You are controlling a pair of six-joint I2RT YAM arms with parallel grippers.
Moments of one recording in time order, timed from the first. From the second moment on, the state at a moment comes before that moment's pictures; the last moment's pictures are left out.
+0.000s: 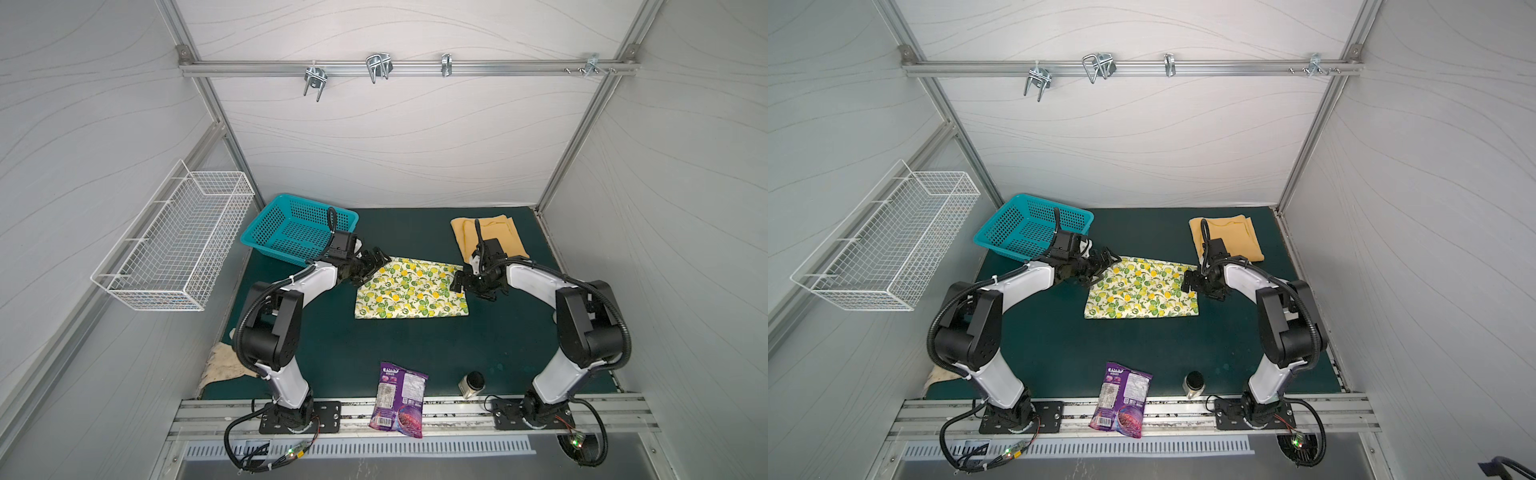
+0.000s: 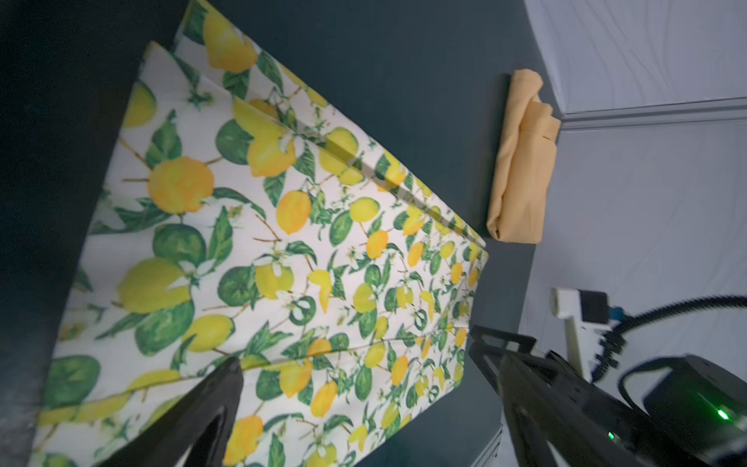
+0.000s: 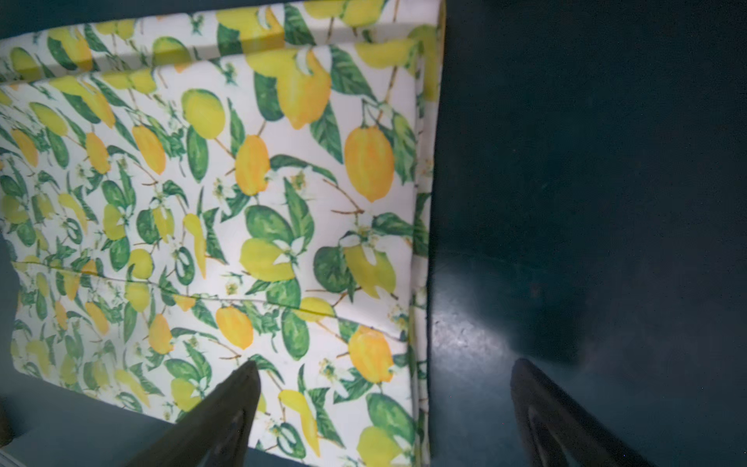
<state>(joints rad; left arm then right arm) -0.27 1.68 1.05 -0.21 0.48 -0.80 0.30 1.71 1.03 -0.54 -0.28 0.37</state>
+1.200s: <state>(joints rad) -0.35 1.70 0.82 0.00 0.52 -0.84 0.28 1.83 1.04 -0.37 -0.41 0.45</state>
